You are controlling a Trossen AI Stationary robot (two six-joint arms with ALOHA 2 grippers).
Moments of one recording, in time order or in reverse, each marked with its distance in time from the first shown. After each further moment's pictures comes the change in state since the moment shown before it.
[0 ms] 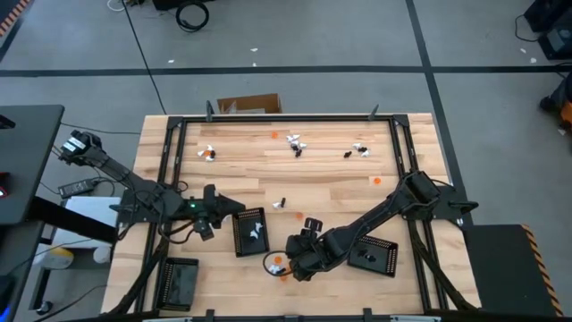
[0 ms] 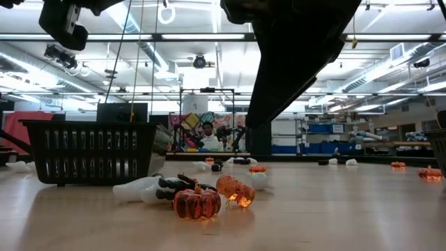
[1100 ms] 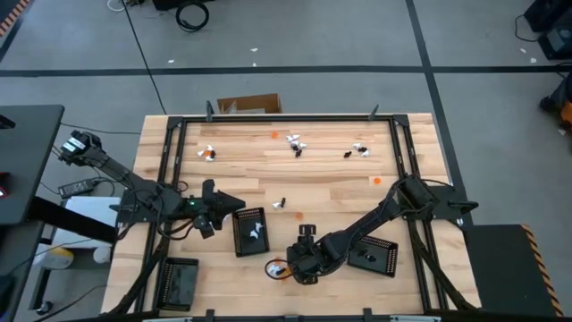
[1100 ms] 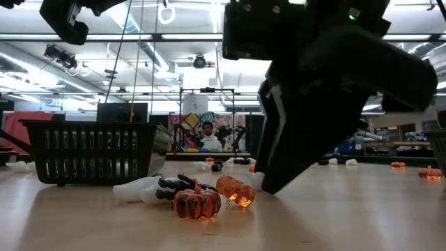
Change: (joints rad) left arm 0.005 -0.001 0.000 0.030 -0.025 -0.105; right arm 0.006 0.068 -0.075 0.128 -0.065 -0.266
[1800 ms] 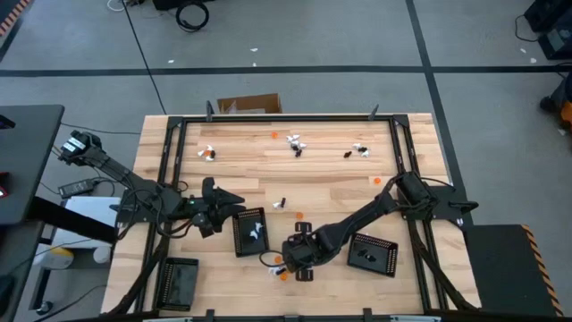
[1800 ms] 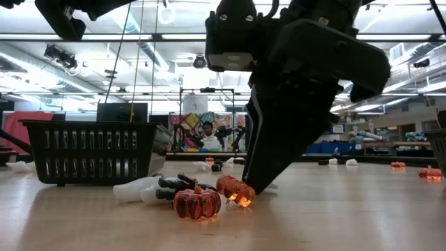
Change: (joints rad) left arm 0.000 0.000 0.000 0.003 -0.001 -0.109; right arm -0.079 0.006 0.002 0.062 -0.149 0.004
